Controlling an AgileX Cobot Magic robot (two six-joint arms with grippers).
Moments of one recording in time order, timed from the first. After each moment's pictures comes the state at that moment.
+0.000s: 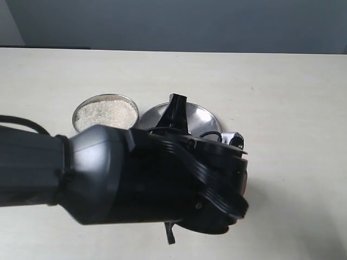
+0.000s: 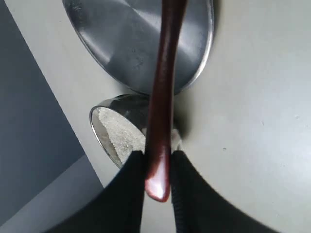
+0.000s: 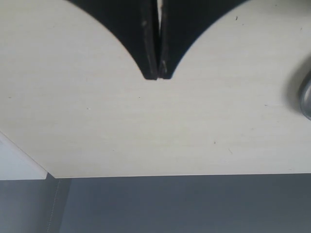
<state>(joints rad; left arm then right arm) -1.14 1.85 -1.23 0.83 1.21 0.01 -0.09 0.00 0.00 0.01 0.36 -0.02</state>
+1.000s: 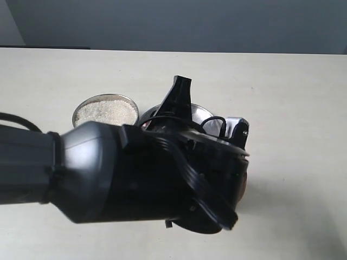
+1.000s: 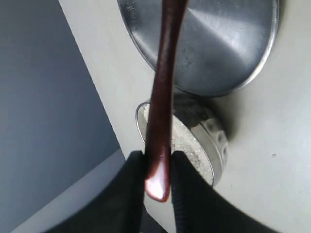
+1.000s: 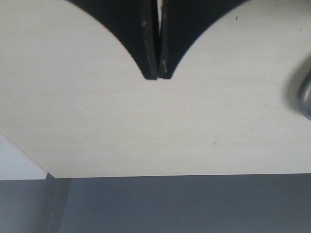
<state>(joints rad) -1.14 1.84 -1.23 0.97 1.21 -0.04 -0.09 0.00 0.00 0.01 0.36 -0.02</state>
